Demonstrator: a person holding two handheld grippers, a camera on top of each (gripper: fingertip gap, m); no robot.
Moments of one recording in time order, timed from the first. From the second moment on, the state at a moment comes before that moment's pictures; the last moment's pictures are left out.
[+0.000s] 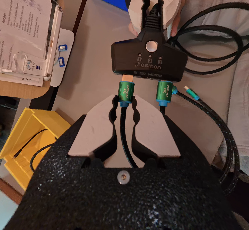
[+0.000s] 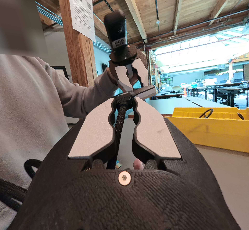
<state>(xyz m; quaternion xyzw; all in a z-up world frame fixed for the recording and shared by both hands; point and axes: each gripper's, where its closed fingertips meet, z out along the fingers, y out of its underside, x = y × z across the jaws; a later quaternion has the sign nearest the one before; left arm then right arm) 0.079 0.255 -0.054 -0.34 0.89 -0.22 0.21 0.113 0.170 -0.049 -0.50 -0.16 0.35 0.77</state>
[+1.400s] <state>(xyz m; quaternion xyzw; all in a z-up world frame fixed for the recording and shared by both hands) 0.072 0.252 -0.042 -0.32 0.85 -0.34 0.25 0.098 0.175 -0.038 -0.50 -0.16 0.37 0.77</state>
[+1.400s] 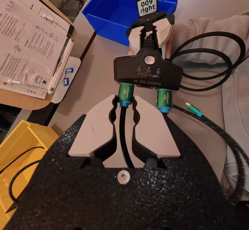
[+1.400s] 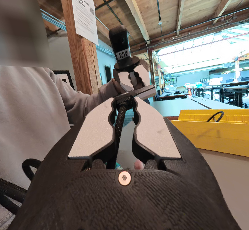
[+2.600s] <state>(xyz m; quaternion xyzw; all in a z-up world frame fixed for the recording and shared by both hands) 0.091 0.253 -0.048 -0.36 0.83 -0.35 0.23 0.139 0.220 -0.104 -0.66 -0.35 -0.33 0.57</state>
